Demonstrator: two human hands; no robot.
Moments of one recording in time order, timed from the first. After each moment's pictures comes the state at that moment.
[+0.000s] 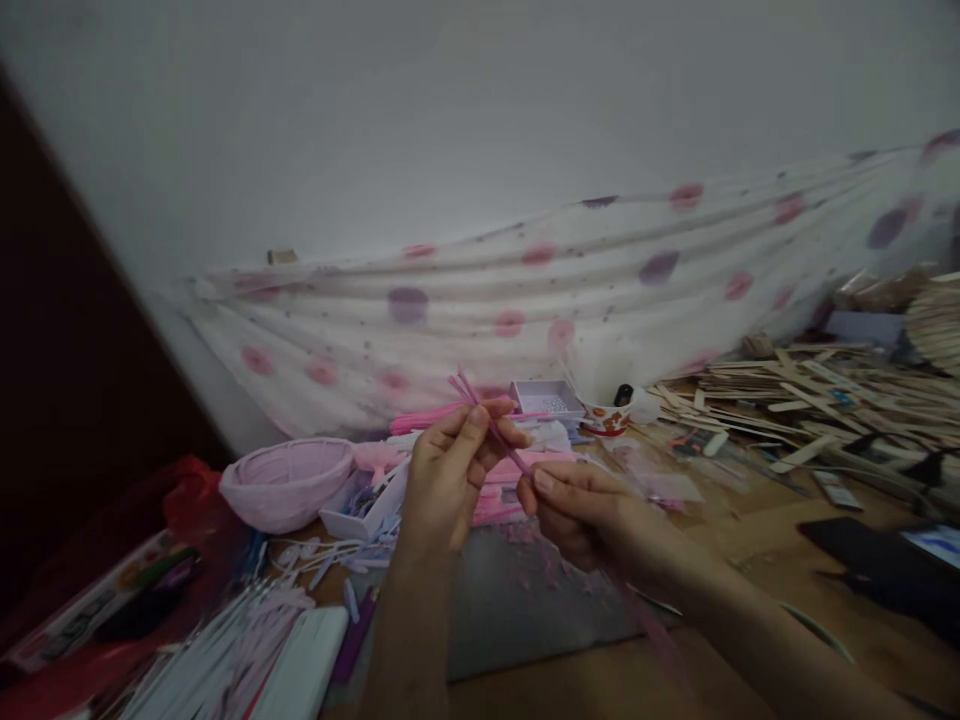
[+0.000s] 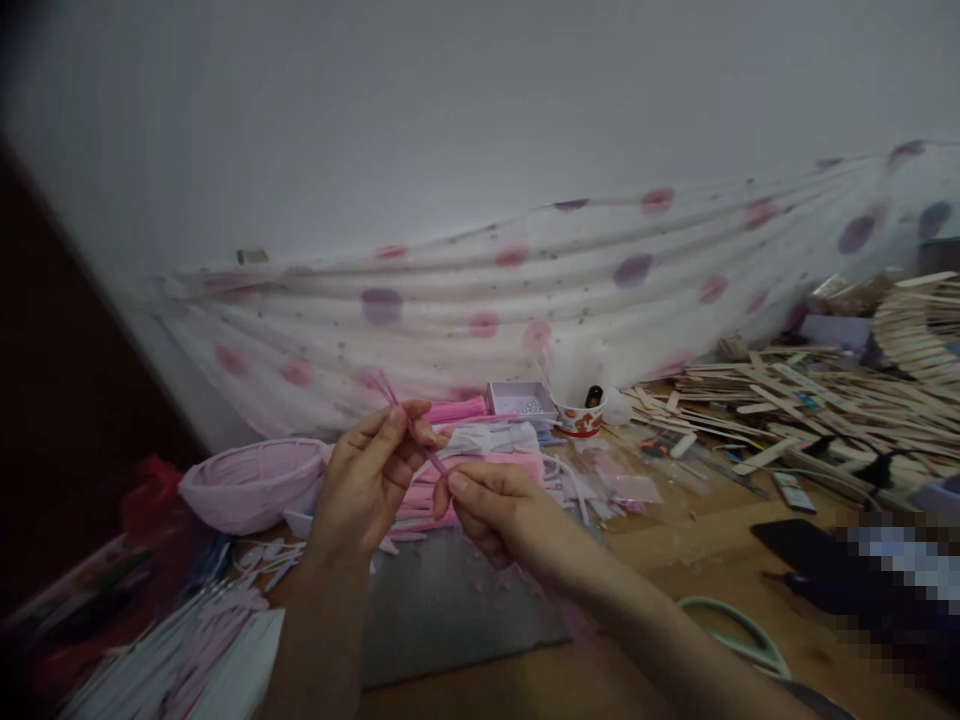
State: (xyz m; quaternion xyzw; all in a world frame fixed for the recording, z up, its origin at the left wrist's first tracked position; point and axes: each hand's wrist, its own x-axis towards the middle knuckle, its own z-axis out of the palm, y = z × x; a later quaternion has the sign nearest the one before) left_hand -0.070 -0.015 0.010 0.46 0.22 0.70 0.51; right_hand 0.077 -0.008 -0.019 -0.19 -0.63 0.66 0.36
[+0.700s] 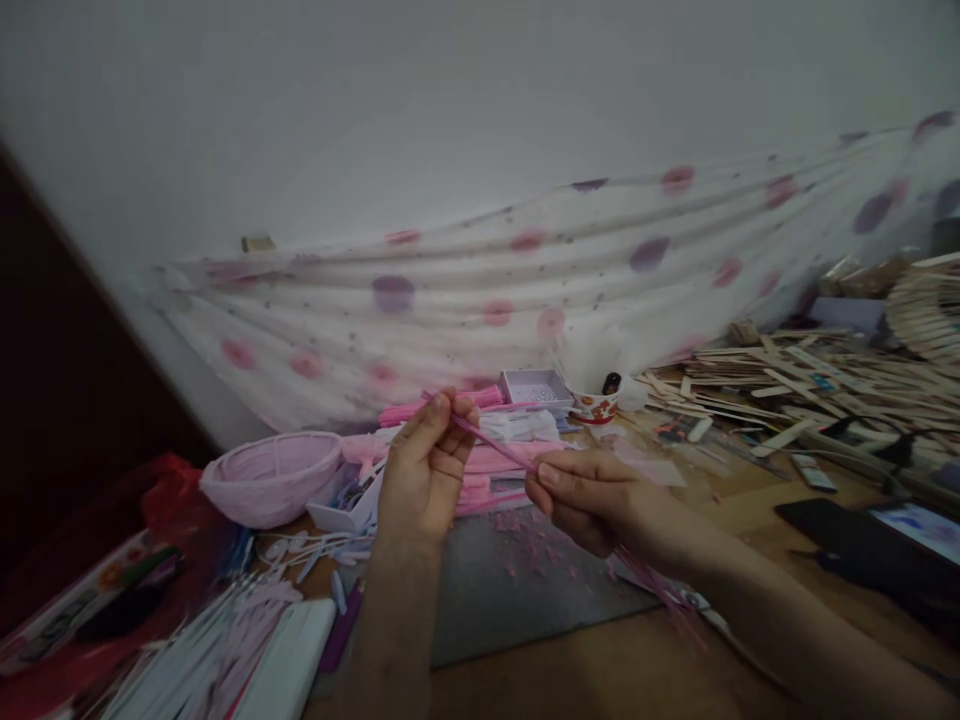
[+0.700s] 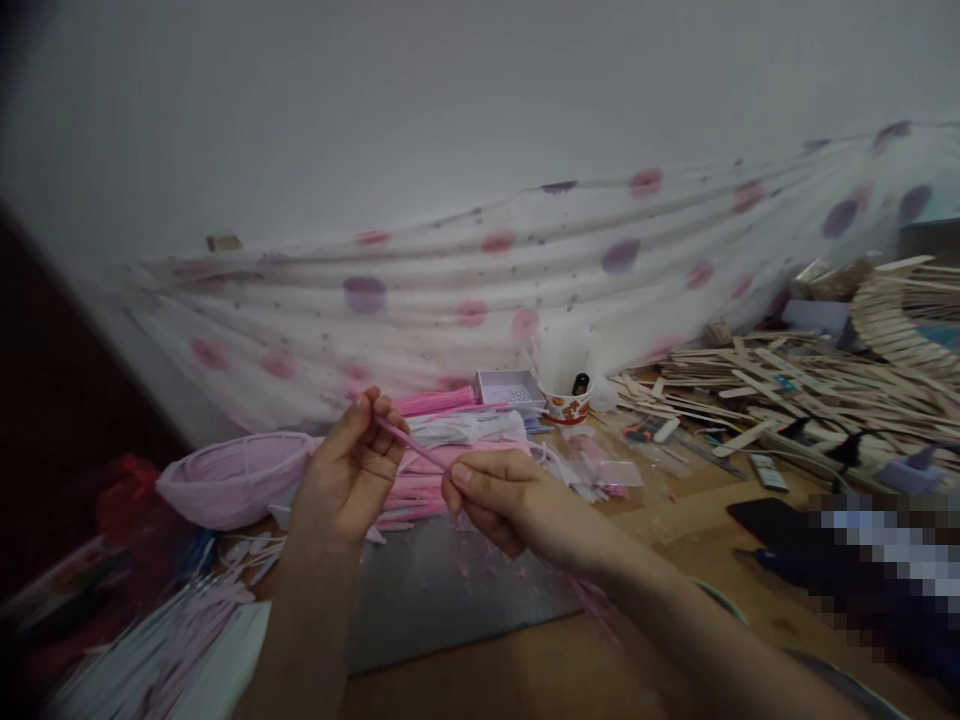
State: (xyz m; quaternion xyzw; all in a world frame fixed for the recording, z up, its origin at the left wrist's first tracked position) left_hand -0.067 -0.009 0.014 0.26 0.21 0.76 0.56; right_hand 0.101 -0.006 -0.011 -0.20 -0.67 0.64 0.32
